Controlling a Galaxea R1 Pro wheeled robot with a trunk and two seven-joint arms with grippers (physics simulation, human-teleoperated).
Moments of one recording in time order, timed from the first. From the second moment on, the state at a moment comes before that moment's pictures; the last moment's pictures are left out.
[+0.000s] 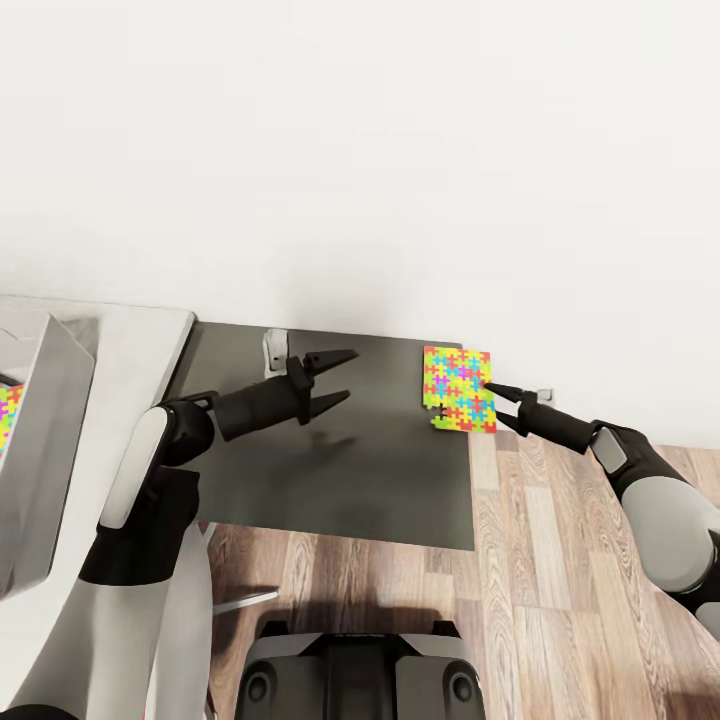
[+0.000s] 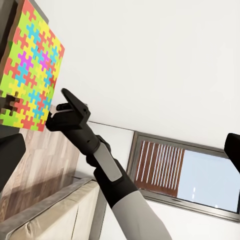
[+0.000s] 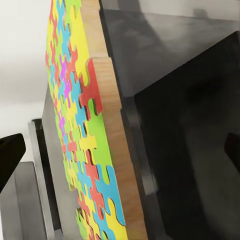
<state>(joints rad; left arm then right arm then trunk) -0.76 -0.01 -0.11 -1.60 1.82 0.96 0.45 -1.15 -0.27 -0.57 -0.31 -0.06 0.75 1.07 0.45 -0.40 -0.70</state>
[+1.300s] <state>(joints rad) -0.76 -0.01 -0.11 -1.60 1.82 0.96 0.45 -1.15 -0.21 -0.57 -0.31 -0.07 0.75 0.99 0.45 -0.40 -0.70</state>
